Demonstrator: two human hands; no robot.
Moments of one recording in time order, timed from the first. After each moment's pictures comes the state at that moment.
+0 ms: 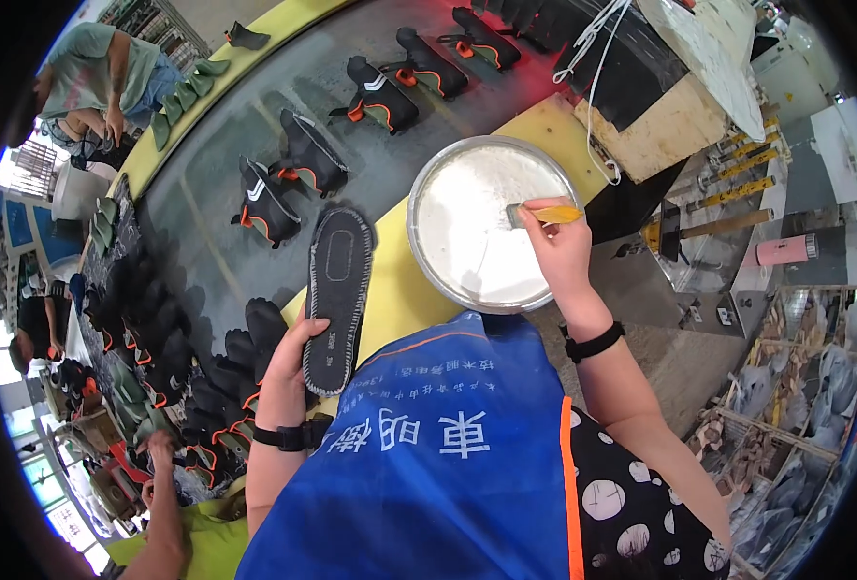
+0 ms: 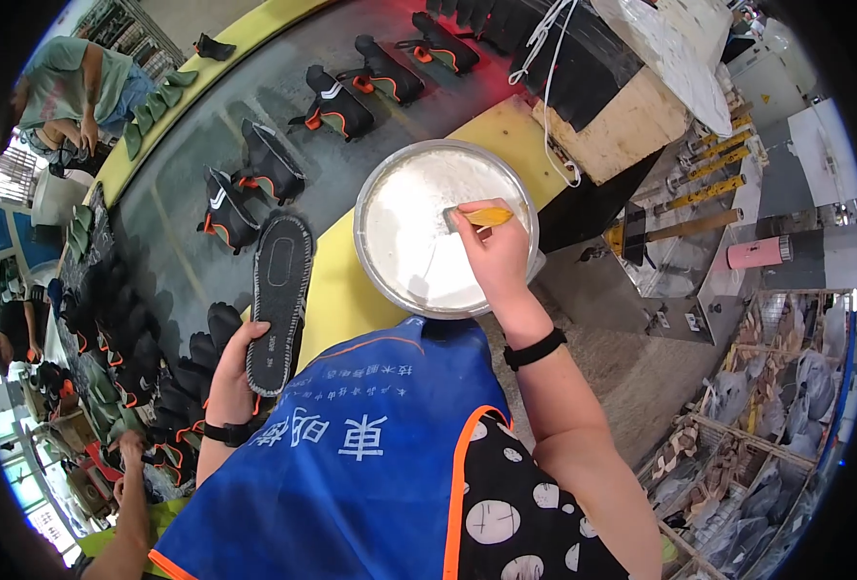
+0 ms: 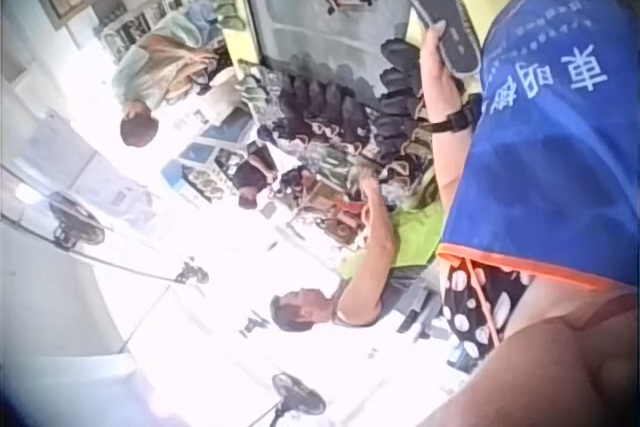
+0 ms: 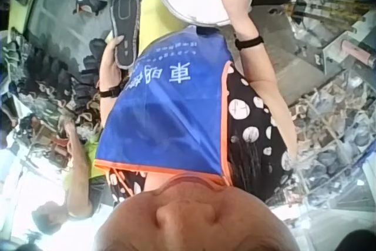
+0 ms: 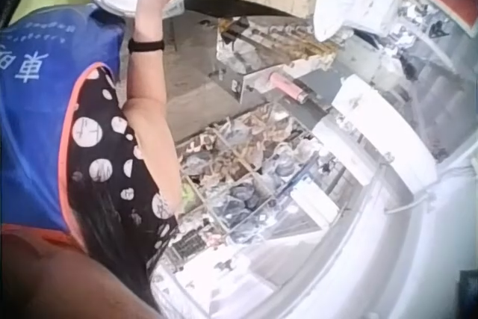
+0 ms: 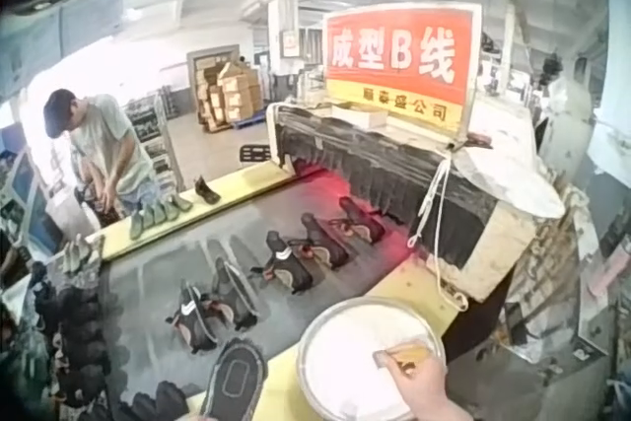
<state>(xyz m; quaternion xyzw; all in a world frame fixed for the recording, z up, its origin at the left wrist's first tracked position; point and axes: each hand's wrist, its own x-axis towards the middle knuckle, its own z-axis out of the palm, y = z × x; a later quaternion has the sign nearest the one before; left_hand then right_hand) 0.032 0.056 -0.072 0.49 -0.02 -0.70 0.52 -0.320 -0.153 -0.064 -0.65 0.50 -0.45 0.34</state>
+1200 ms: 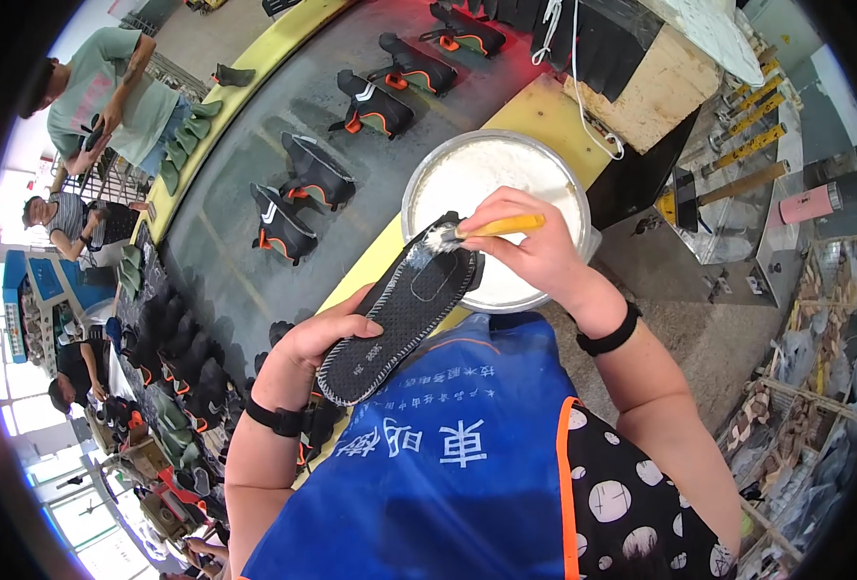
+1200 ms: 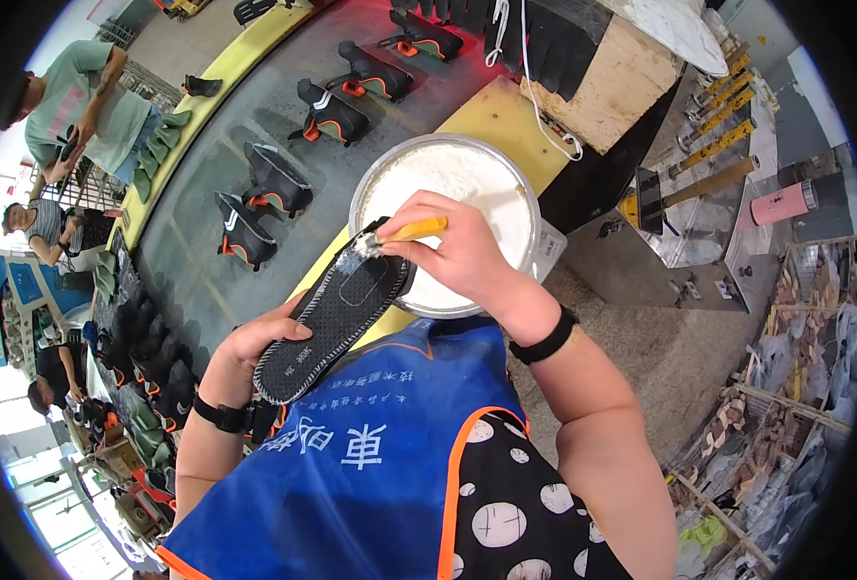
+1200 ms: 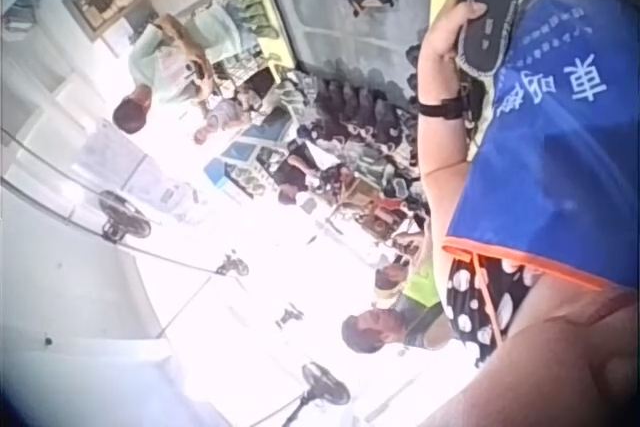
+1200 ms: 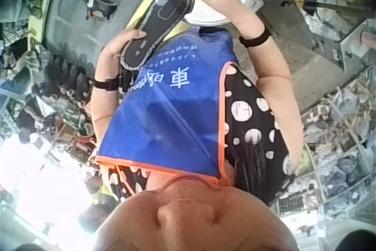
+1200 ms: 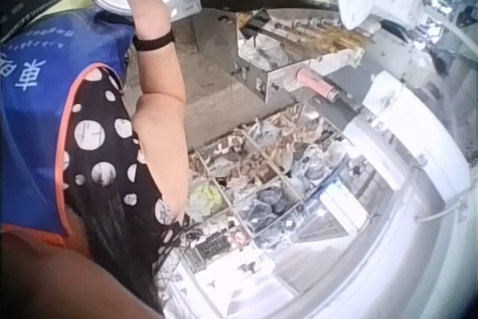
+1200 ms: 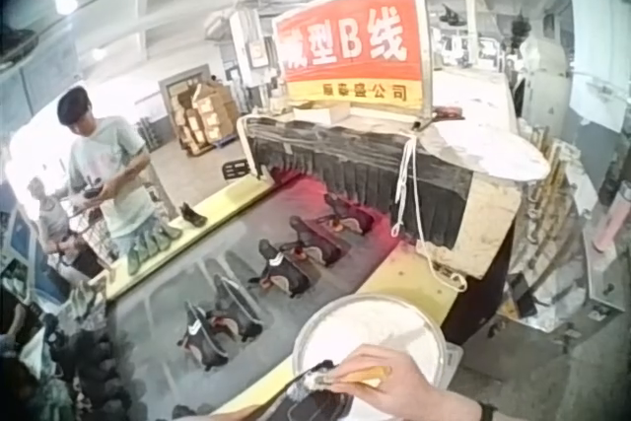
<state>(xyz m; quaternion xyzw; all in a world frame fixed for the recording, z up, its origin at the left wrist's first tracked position) -0.017 -0.038 0.016 0.45 -0.23 -0.84 0.22 -0.309 -0.152 -0.005 -0.72 0.25 -0.44 0.48</state>
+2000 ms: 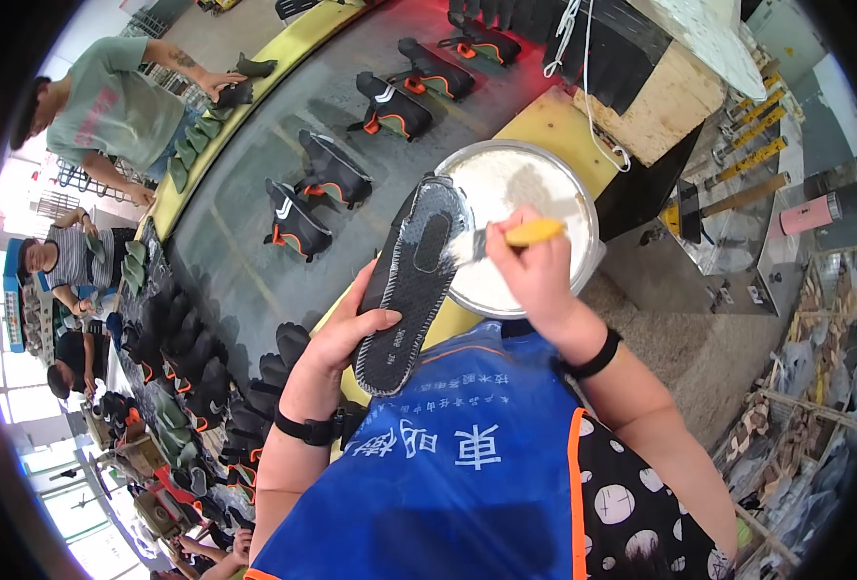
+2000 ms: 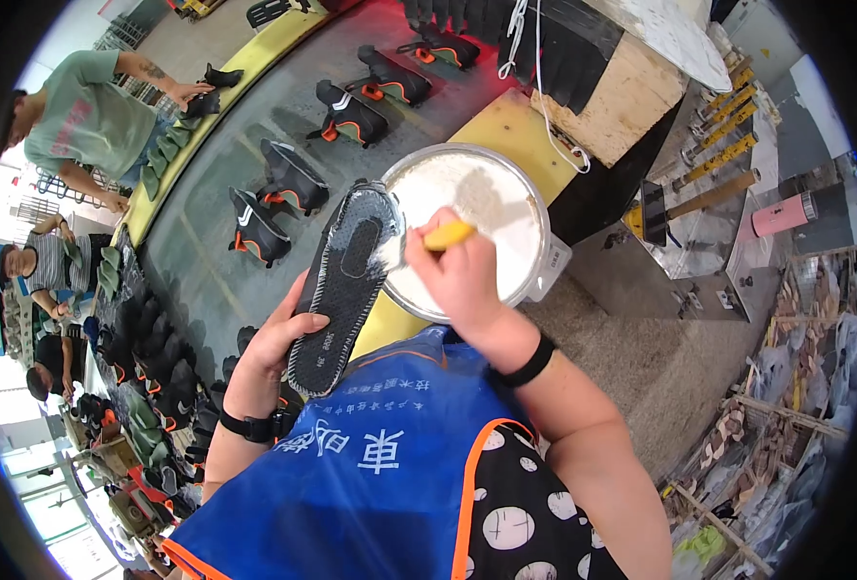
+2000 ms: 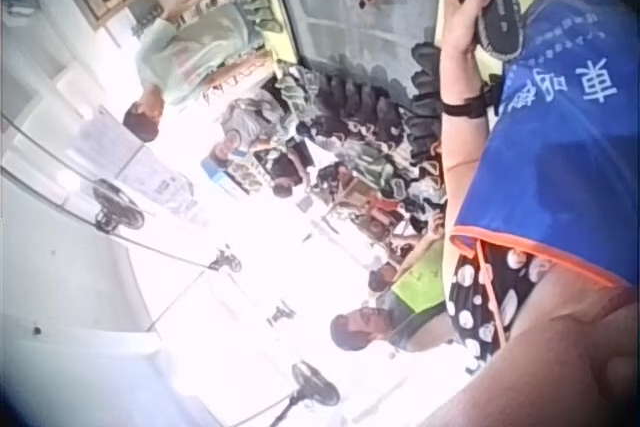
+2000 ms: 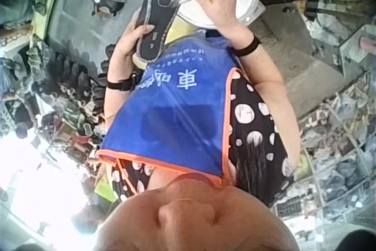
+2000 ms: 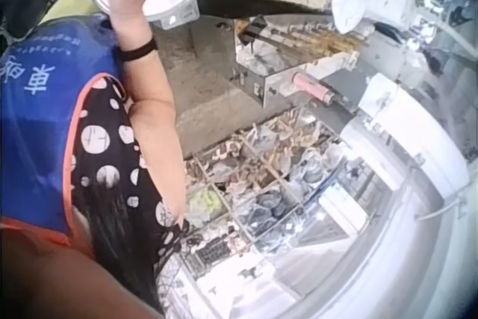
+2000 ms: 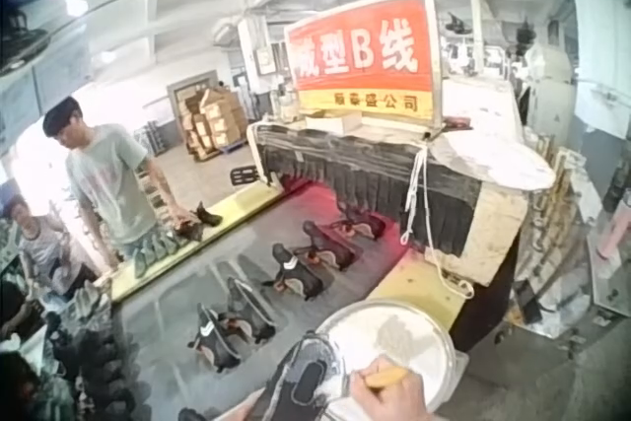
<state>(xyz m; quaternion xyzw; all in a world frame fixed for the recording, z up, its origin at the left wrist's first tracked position) -0.027 -0.026 0.011 0.49 -0.31 -0.71 0.40 -0.275 -0.114 -0.001 -0.67 0.45 -0.48 0.35</state>
